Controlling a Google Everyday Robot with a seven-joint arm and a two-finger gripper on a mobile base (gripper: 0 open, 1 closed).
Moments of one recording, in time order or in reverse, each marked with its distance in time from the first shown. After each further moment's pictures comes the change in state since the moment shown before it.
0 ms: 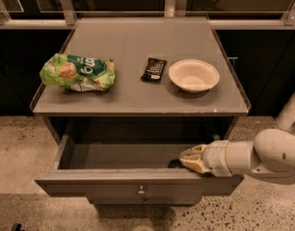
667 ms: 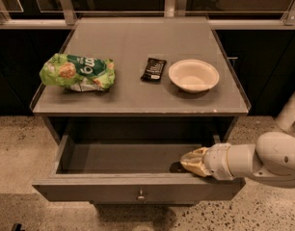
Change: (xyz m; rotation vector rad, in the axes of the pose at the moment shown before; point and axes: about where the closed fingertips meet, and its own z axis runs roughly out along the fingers) arm 0.001 0.009 -0.003 -0.014 -0.001 0.003
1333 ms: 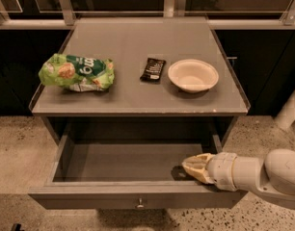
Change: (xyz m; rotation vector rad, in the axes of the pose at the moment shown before) arm 0.009 0.008 -0.011 0.072 -0.091 0.049
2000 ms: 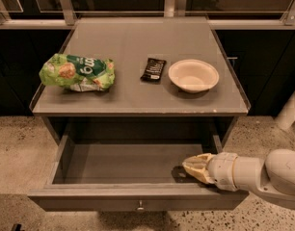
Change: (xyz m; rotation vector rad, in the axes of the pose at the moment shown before) arm 0.000 0.000 0.000 0.000 0.000 0.000
